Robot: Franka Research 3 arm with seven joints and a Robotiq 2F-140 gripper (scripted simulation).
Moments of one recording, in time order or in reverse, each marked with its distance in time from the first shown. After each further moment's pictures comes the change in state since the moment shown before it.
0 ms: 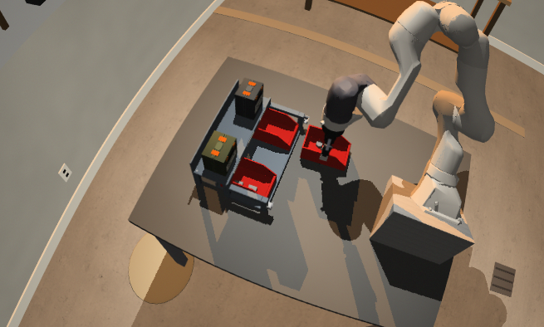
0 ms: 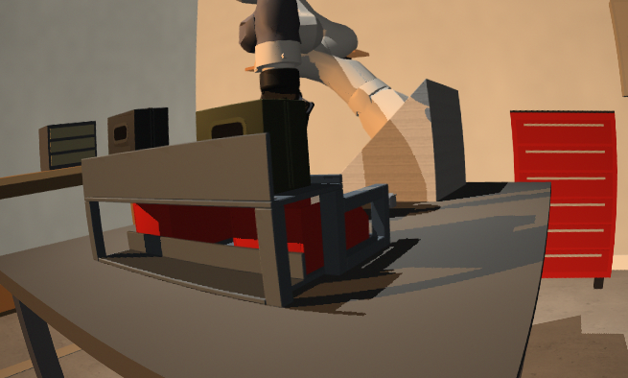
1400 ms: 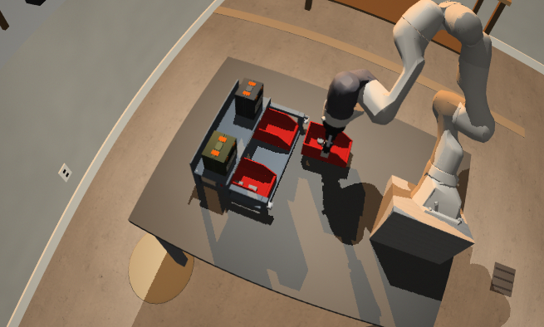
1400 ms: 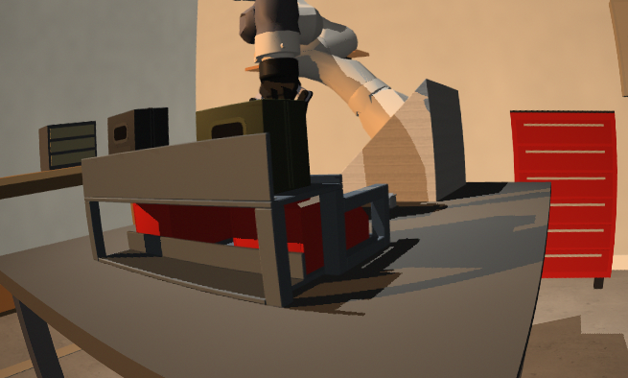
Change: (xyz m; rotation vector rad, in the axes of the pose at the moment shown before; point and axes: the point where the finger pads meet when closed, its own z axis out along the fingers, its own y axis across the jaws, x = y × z) arm 0.000 -0.001 -0.022 0.004 0.002 0.008
